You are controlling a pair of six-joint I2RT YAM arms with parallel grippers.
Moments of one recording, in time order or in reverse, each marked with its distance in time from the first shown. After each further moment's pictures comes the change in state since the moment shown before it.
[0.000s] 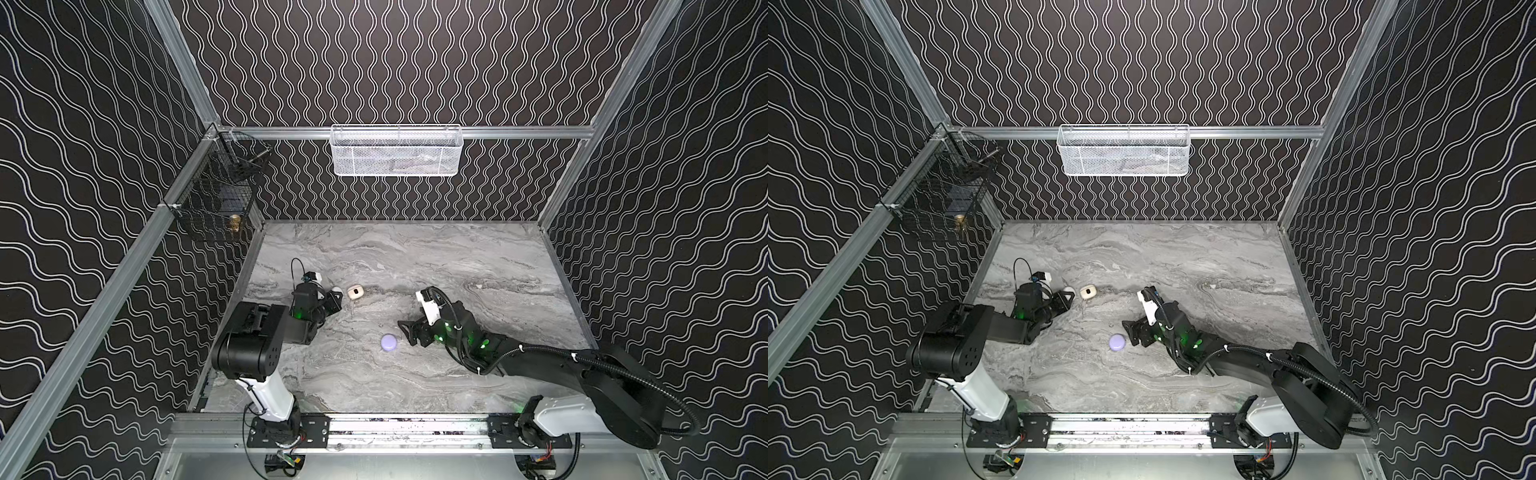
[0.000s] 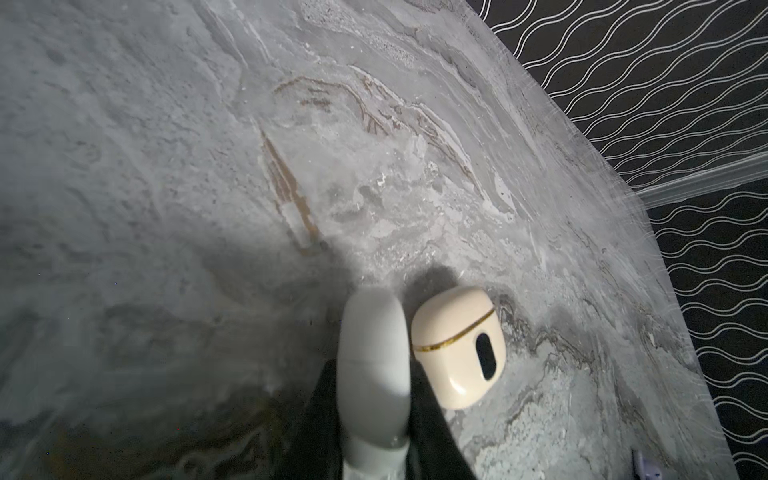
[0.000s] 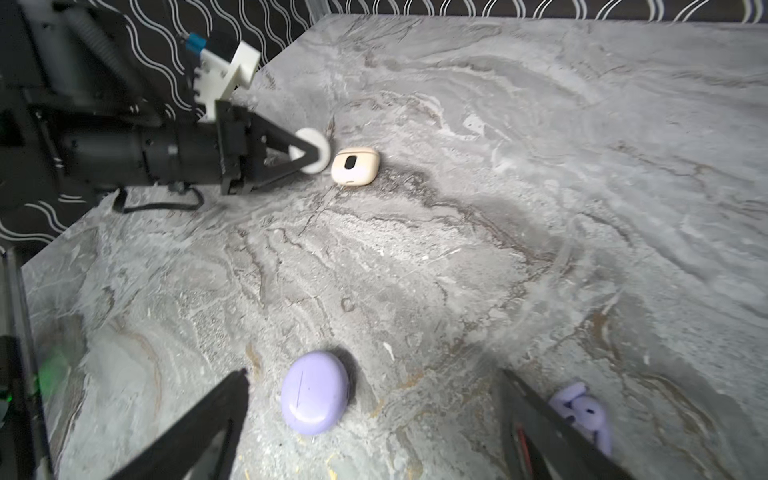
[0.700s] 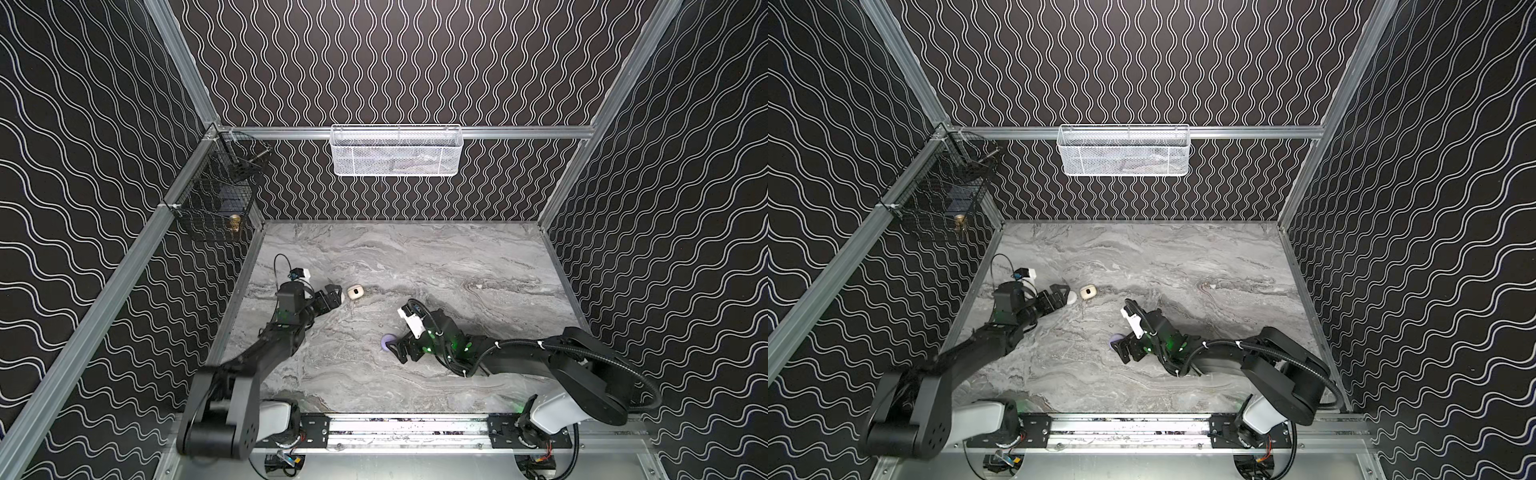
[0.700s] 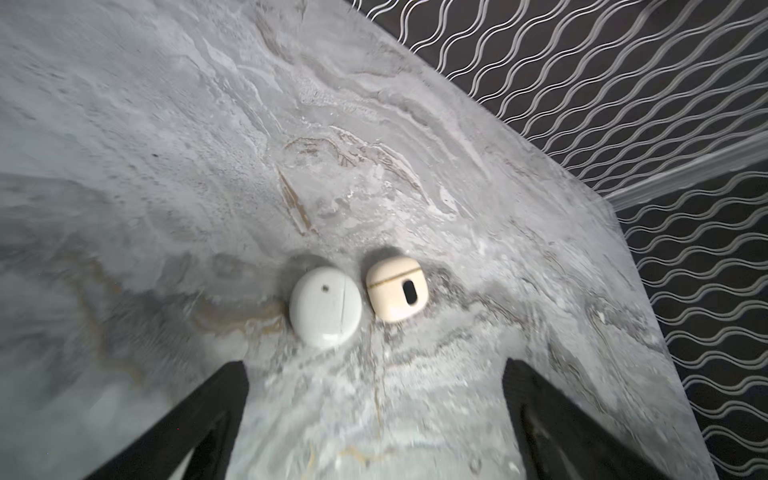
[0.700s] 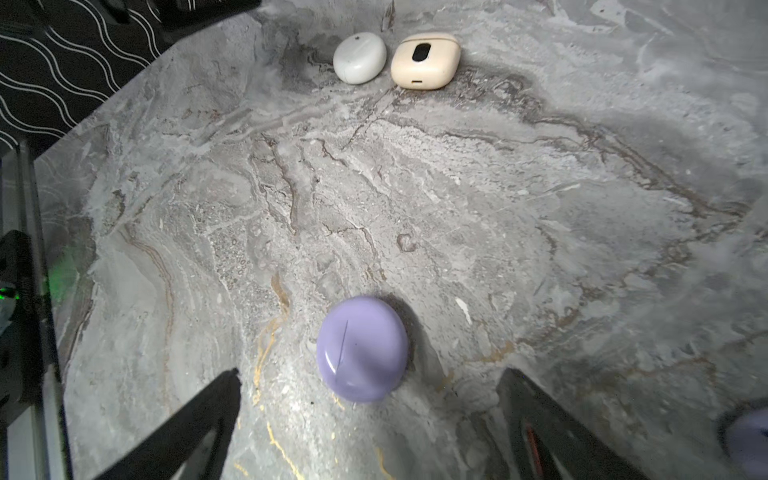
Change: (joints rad) left arm 0.031 -0.621 -0.110 -0.447 -0.010 0.076; right arm 0.079 0.200 0.045 0.006 -0.067 -0.027
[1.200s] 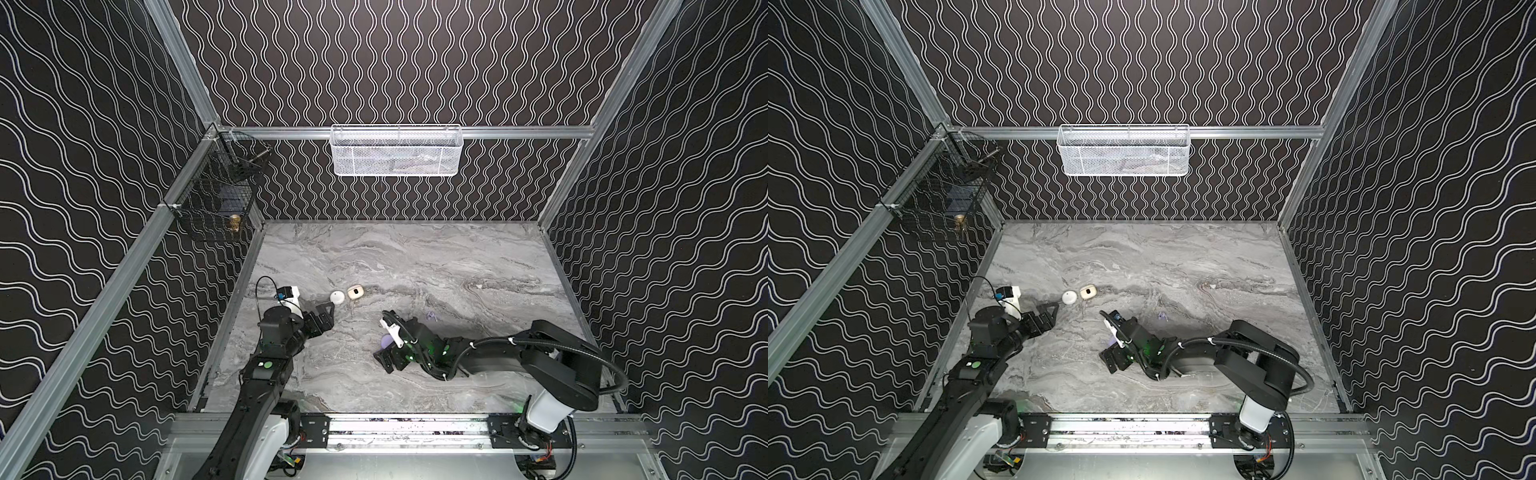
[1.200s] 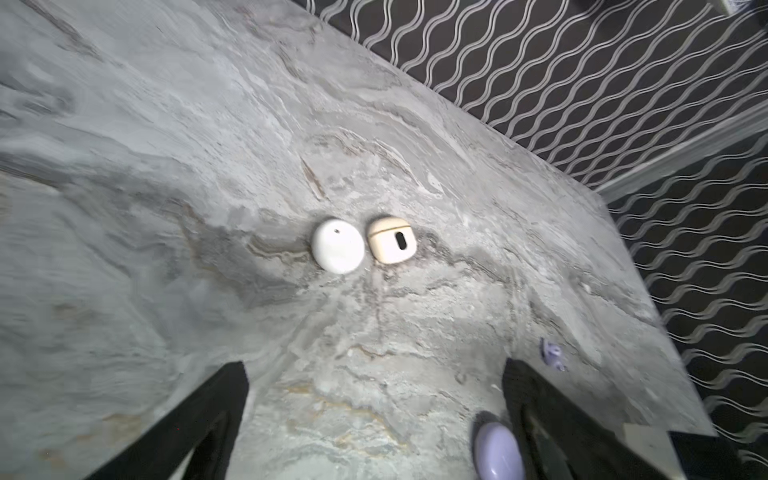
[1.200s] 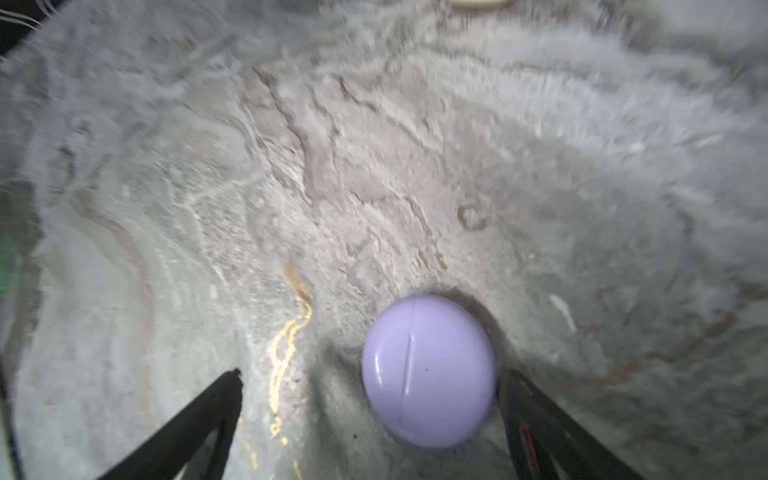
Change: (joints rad) left arm 0.000 -0.468 -0.070 -0.371 -0.086 0.037; right arm 0.133 0.179 0.143 -0.105 0.116 0.087
